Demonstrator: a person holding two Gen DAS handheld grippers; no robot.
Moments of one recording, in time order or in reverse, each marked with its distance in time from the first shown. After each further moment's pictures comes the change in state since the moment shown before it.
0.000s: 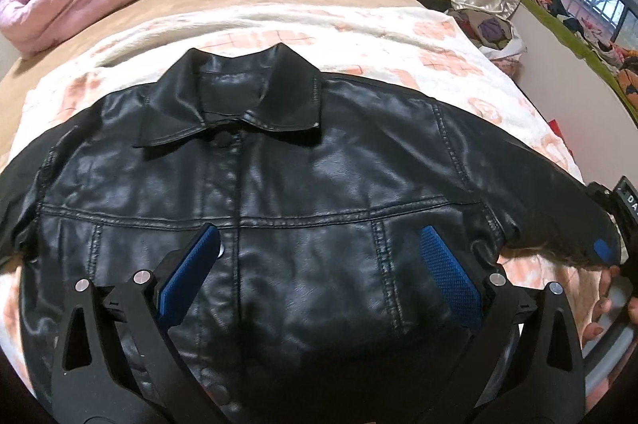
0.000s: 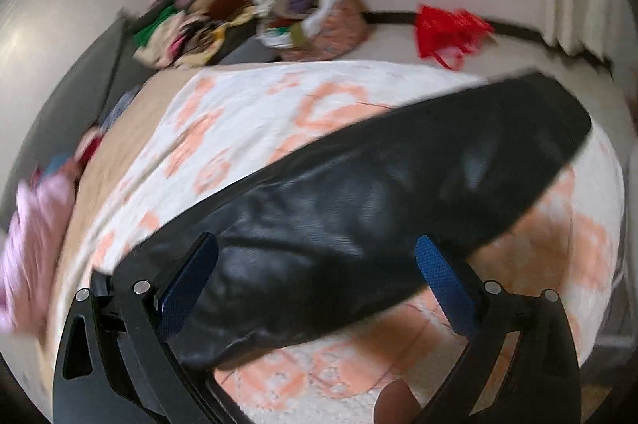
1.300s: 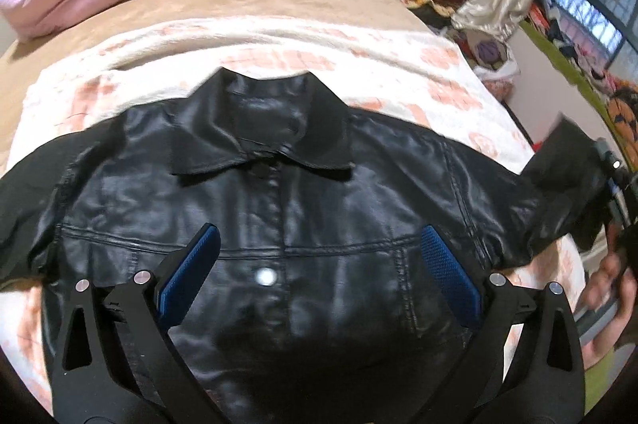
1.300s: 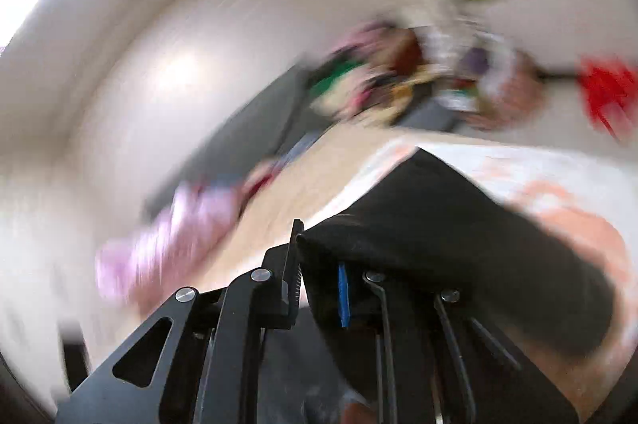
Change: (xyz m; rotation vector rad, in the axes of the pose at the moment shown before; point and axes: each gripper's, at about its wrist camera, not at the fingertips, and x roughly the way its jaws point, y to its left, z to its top) left arm -0.031 0.061 0.032 -0.081 -0.012 -0.073; right arm -0.025 0.082 0.029 -0.322 -0.187 0.709
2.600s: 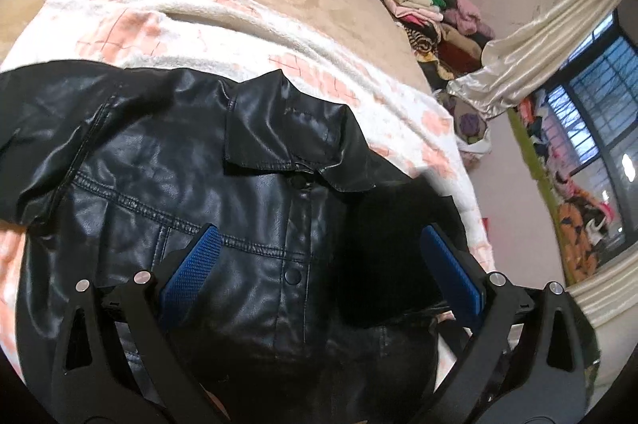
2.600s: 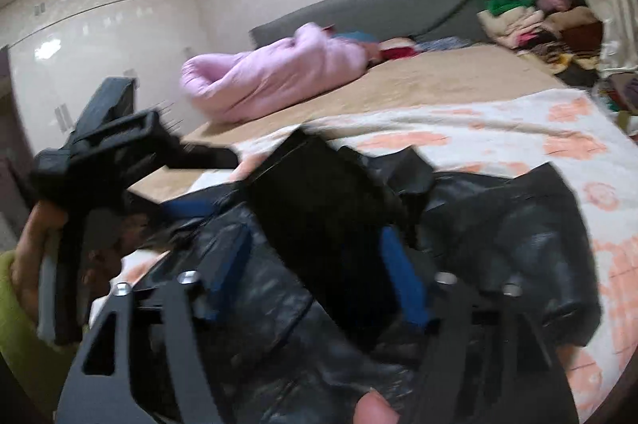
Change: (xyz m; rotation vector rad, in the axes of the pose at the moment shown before) left arm -0.028 0.095 -0.001 -0.344 -0.028 -0.228; right arm 0.030 0.147 -0.117 -0.396 0.432 0.335
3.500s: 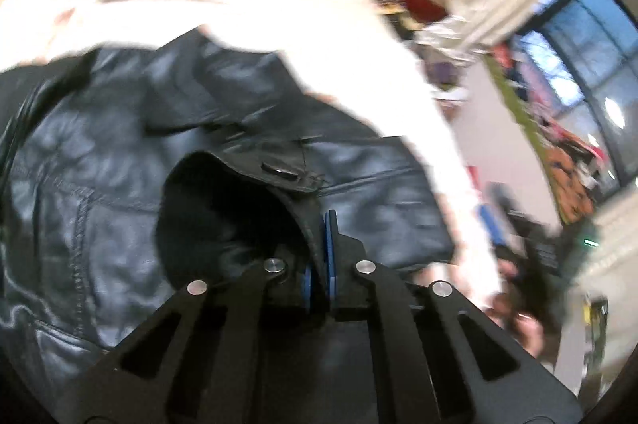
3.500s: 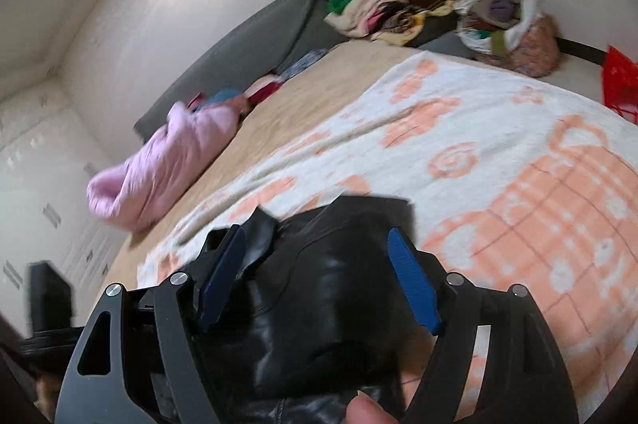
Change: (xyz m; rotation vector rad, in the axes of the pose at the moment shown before) left arm 0.024 -0.072 -0.029 0.181 0.113 -0.083; right arm -0.080 -0.132 0.006 0.479 -0.182 -0.326
